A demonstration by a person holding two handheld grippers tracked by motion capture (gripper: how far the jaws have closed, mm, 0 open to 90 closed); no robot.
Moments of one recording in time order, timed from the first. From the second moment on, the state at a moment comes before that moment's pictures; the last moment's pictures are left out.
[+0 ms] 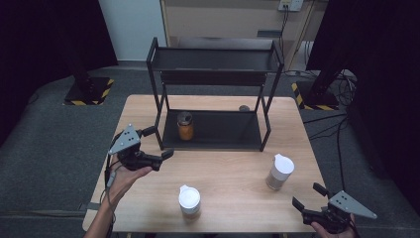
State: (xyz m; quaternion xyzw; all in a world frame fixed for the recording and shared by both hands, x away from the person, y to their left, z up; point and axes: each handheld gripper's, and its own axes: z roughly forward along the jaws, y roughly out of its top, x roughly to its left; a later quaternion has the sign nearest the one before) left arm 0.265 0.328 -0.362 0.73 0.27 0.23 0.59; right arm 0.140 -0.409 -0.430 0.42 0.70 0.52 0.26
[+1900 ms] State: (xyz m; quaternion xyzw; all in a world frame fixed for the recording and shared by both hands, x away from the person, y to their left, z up) left arm 0.174 0.384 -0.469 0.70 0.36 0.23 0.57; right arm 0.141 -0.409 -0.430 0.41 0.70 0.52 0.26
